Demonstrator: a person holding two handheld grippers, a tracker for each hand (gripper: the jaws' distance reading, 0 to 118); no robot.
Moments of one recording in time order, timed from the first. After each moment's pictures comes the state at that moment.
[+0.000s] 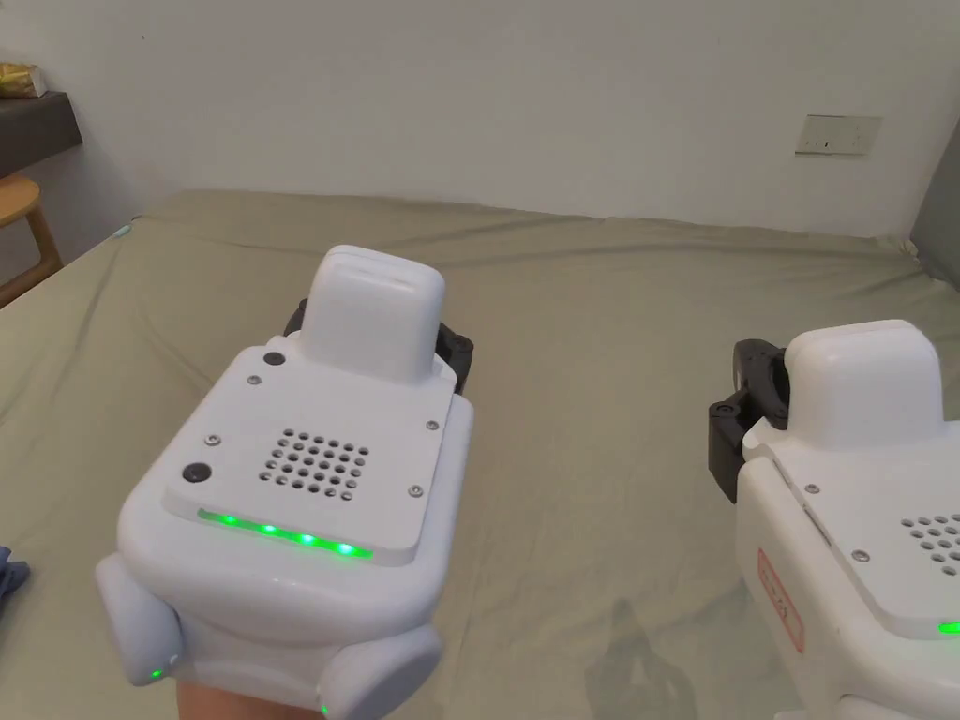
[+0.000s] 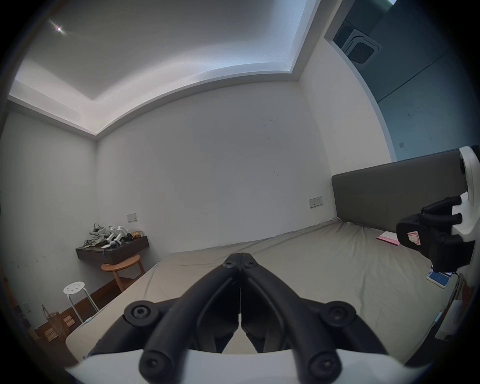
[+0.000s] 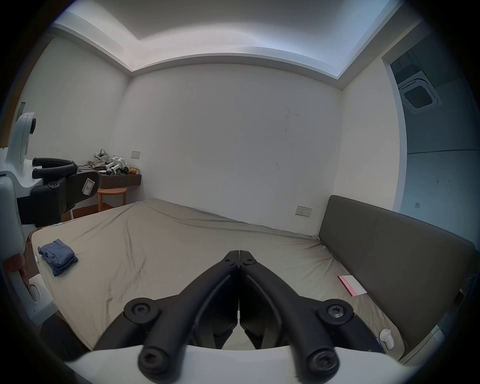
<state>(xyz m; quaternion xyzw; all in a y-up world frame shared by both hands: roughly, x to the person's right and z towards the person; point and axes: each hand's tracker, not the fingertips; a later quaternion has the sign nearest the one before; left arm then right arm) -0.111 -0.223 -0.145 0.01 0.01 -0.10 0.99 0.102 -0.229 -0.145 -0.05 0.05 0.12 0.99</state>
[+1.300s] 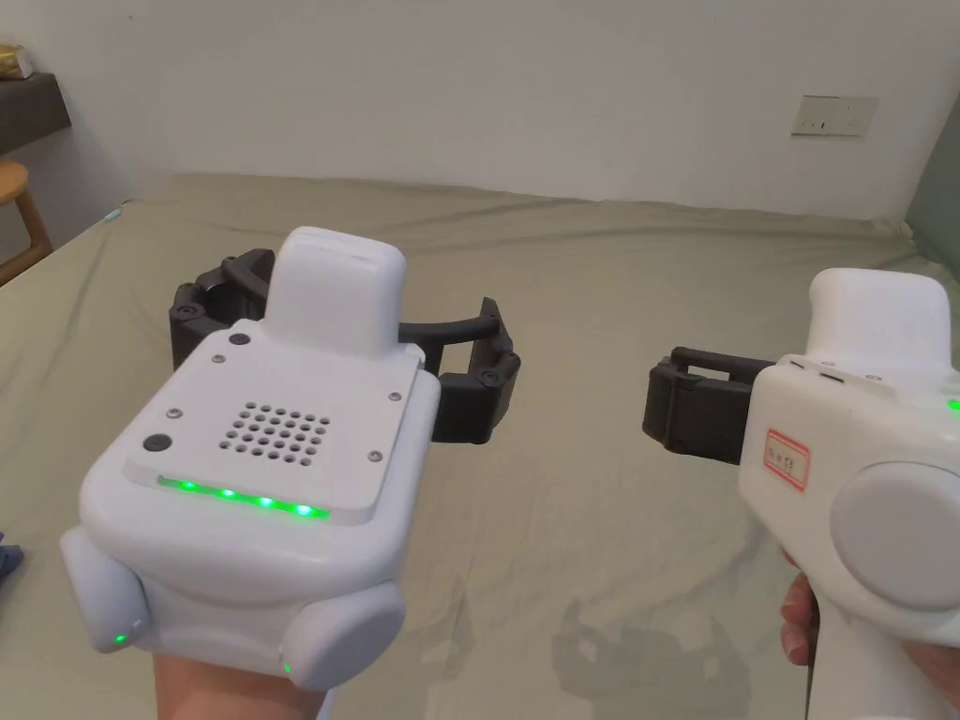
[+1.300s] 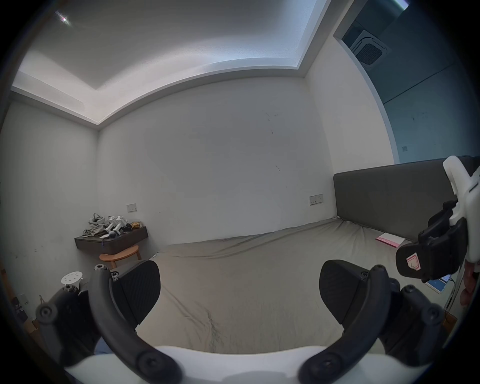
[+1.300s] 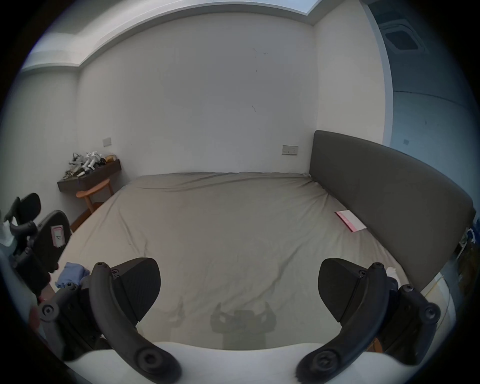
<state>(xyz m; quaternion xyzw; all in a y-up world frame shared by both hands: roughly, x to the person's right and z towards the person) -0.119 -0.226 -0.148 -0.01 0.01 -0.08 1.00 0.108 -0.205 -0.165 -0.22 0.00 0.00 0.97</state>
